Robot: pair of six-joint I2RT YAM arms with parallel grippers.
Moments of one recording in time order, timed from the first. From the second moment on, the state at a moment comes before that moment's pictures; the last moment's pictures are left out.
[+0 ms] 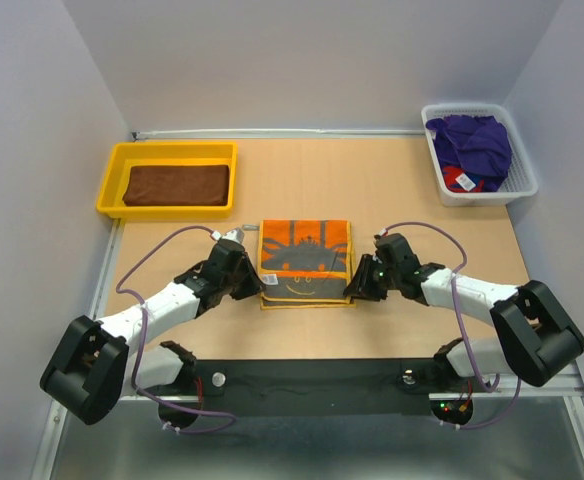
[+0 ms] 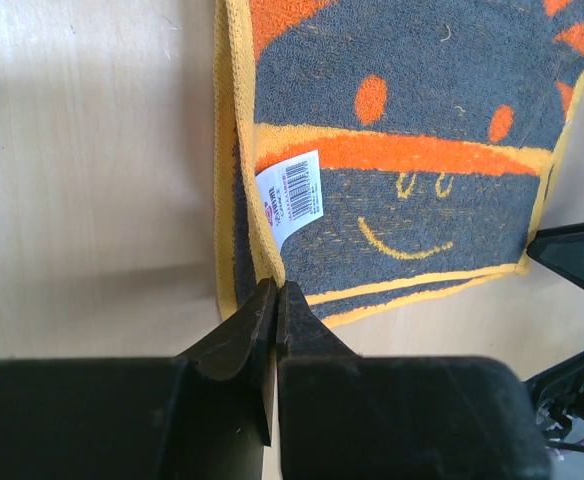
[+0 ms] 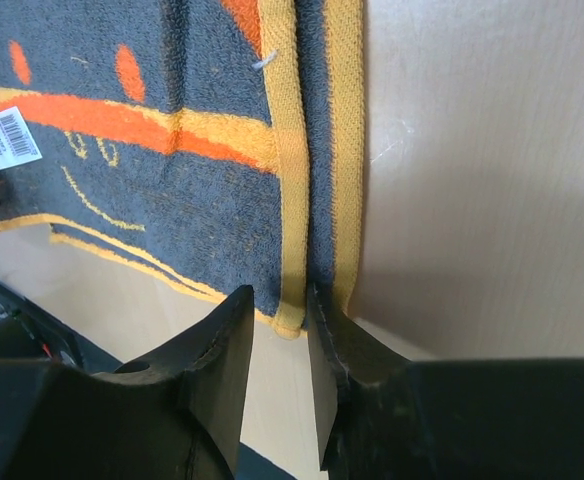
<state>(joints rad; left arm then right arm) -0.58 1.13 0.46 -0.16 0.05 -0.82 0.54 1.33 0.50 -0.08 -0.28 0.83</state>
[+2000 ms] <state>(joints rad) -0.59 1.10 0.41 -0.19 0.10 -0.84 0.54 1.20 0.59 -0.34 -0.16 0.72</state>
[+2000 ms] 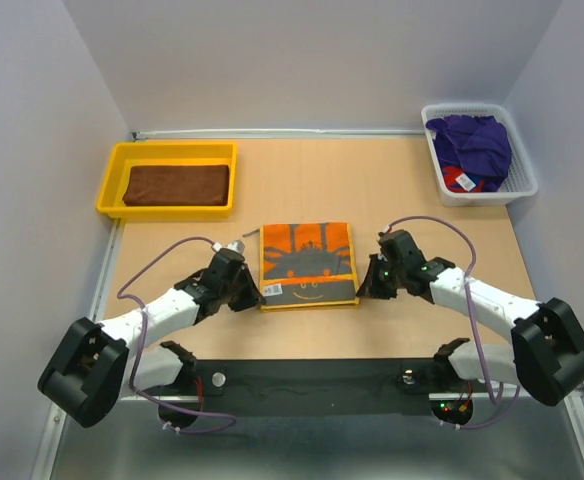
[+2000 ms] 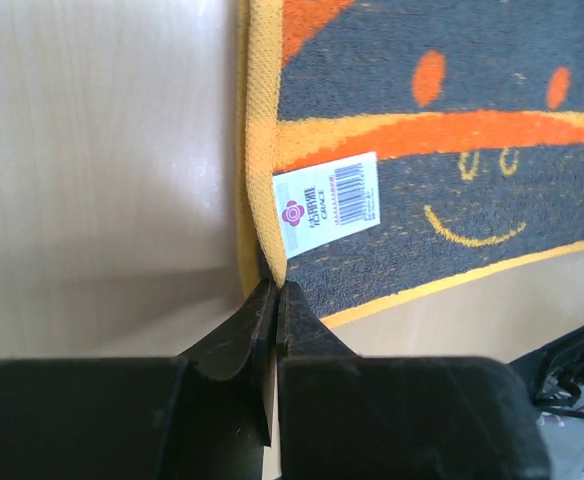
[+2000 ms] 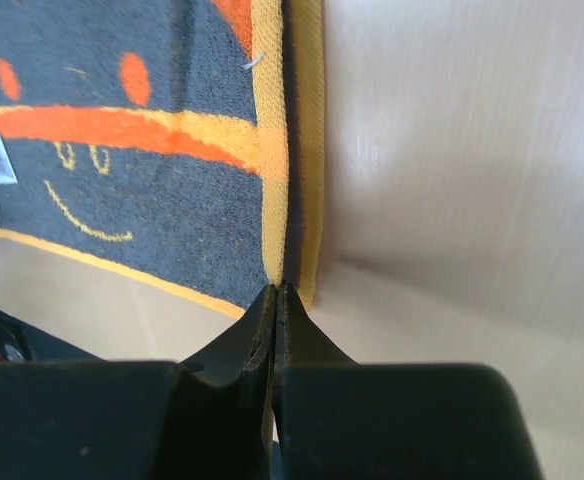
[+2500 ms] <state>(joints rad) -0.61 1.16 0.38 -0.09 0.12 -0.86 0.54 1.26 0.56 -0.33 -0.14 0.71</state>
